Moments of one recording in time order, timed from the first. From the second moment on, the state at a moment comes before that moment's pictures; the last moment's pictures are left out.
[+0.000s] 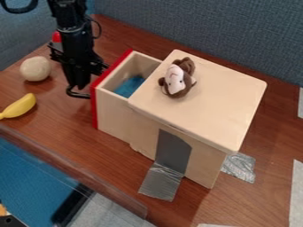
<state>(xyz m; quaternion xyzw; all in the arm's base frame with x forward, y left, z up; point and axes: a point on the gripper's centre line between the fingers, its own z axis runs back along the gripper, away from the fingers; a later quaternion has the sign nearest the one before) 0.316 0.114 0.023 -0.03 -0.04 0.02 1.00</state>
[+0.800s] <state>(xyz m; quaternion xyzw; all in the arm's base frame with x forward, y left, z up) 0.329 0.050 0.029 -0.07 -0.05 -0.02 1.00</state>
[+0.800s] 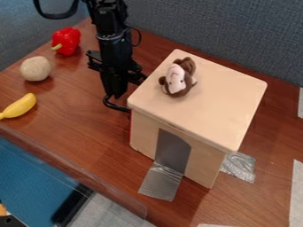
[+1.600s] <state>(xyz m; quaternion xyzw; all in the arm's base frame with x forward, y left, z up) 0.320 0.076 0.064 0.00 -0.07 -0.01 1.00</state>
